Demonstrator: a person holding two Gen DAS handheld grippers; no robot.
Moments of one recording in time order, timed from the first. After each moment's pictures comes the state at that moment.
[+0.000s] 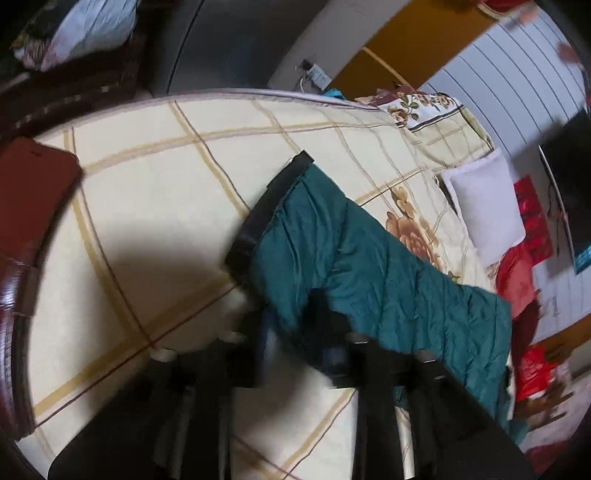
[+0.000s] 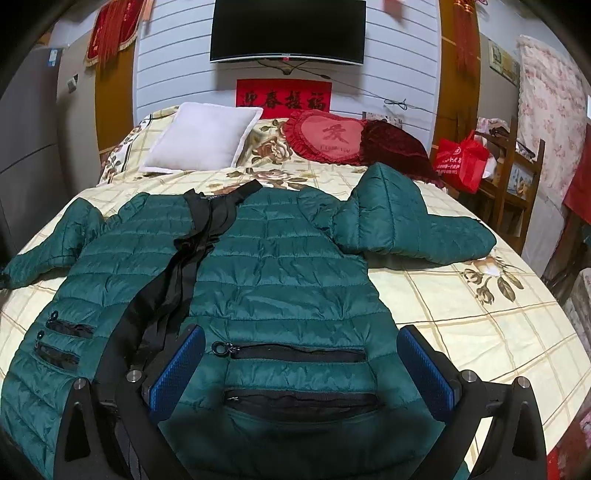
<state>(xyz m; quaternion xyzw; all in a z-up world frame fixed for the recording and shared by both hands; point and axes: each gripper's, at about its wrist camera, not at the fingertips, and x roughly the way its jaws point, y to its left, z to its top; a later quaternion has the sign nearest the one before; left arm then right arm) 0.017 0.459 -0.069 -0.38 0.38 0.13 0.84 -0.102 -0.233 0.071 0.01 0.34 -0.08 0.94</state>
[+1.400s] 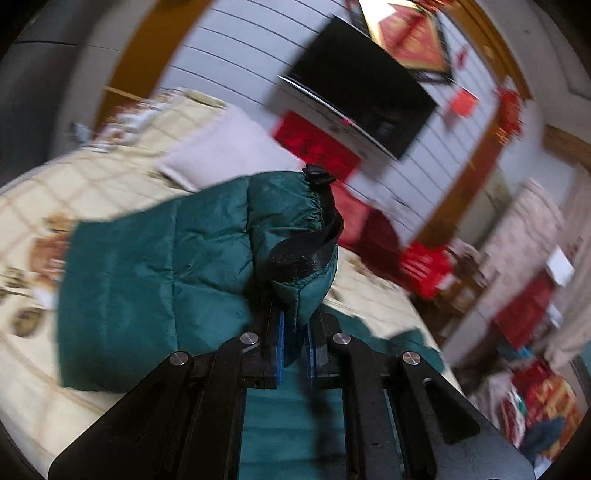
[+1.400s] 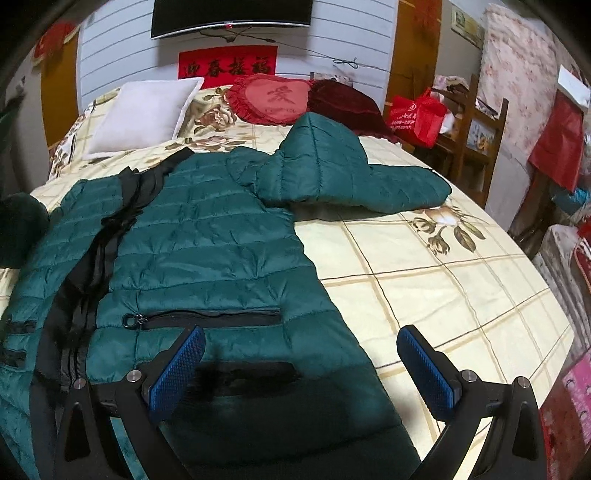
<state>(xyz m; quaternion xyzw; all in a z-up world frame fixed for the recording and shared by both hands) 0.028 0.108 0.114 -0.23 0.26 -0.21 0.91 -0.110 -0.289 0.052 0.05 0.40 -0.17 0.90</state>
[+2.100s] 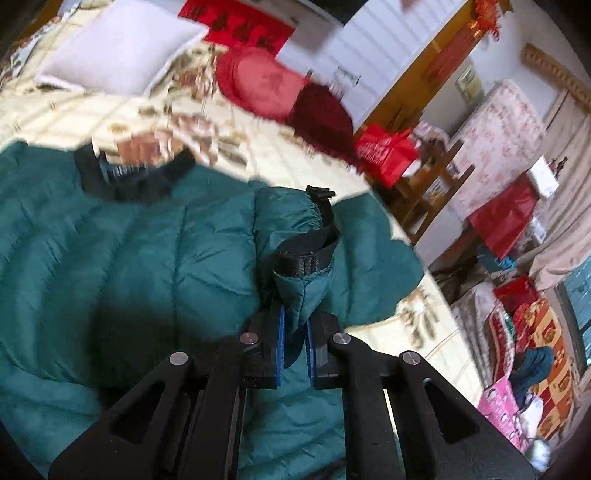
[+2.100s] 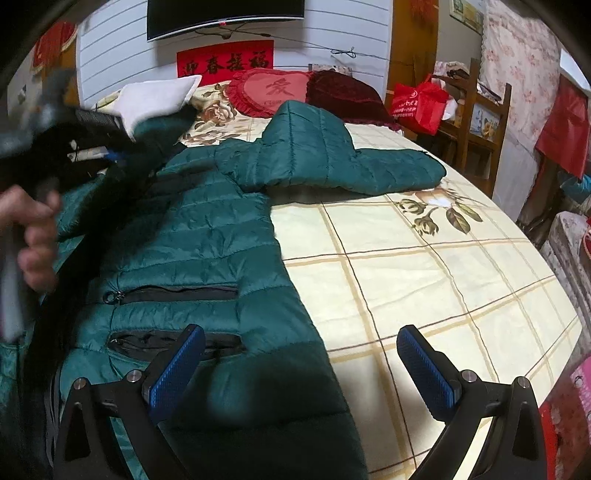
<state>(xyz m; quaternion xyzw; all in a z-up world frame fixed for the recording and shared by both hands) 0.070 -0.150 0.012 -0.15 0.41 -0.32 0.84 -0.135 -0.328 0.045 0.07 0.42 -0.15 0.90</state>
